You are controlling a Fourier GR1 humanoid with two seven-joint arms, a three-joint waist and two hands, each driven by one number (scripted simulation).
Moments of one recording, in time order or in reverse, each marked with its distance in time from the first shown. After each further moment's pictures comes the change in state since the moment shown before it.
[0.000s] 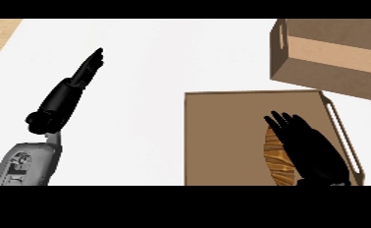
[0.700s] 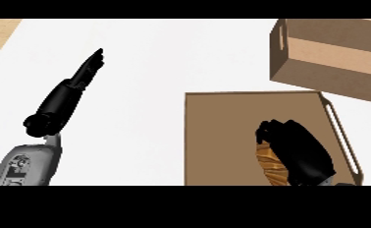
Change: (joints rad) left arm 0.012 -0.018 0.013 -0.034 -0.018 -0.022 0.014; right arm -0.047 -0.009 0.053 0.100 0.141 -0.227 -0.331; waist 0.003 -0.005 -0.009
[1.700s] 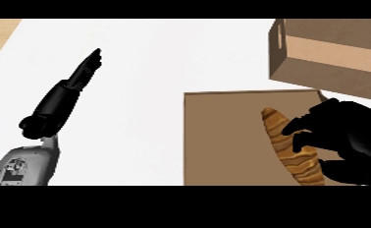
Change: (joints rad) left arm 0.013 -0.006 0.012 -0.037 -0.005 -0.008 0.030; right arm -0.078 -0.163 -0.328 -0.175 -0.488 -0.044 -0.664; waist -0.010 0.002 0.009
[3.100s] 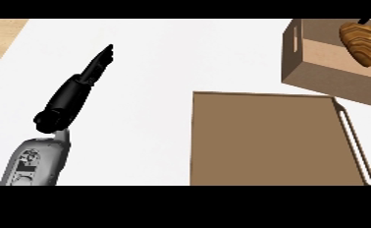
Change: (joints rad) left arm -0.055 -0.035 -0.021 0.032 -0.024 -0.017 -0.016; right arm -0.650 -0.132 -0.192 1.068 0.027 0.147 0.101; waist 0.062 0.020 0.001
